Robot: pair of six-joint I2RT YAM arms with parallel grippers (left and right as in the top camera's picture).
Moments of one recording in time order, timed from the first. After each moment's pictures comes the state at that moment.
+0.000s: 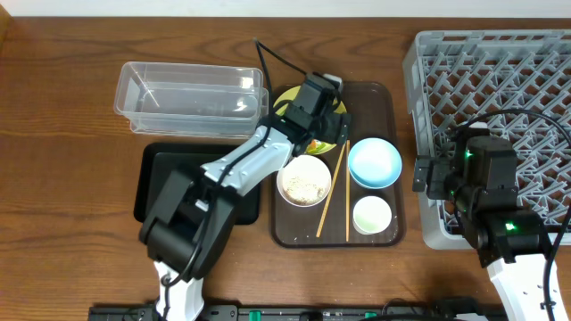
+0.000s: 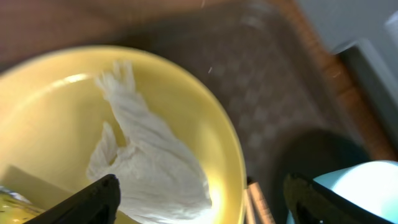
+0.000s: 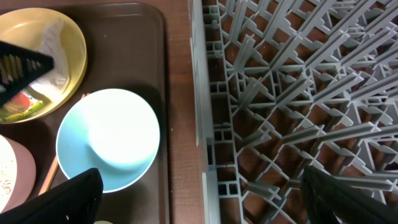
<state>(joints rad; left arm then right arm) -0.59 2.01 1.32 -0.15 0.09 -0.27 0.10 0.97 0.82 -0.68 0.10 0.13</state>
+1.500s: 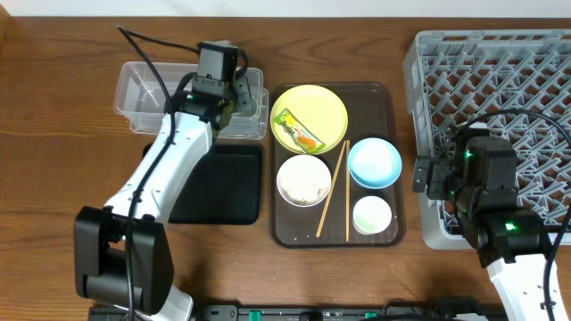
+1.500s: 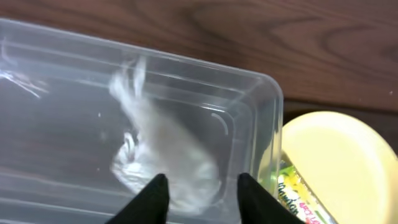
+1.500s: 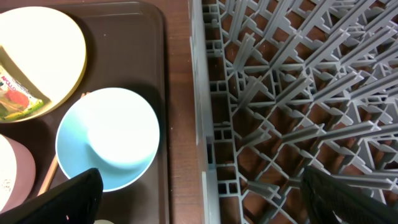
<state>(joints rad) -0.24 1.72 1.32 -0.48 -0.11 -0.38 0.10 0.97 0.82 -0.68 0.10 0.12</state>
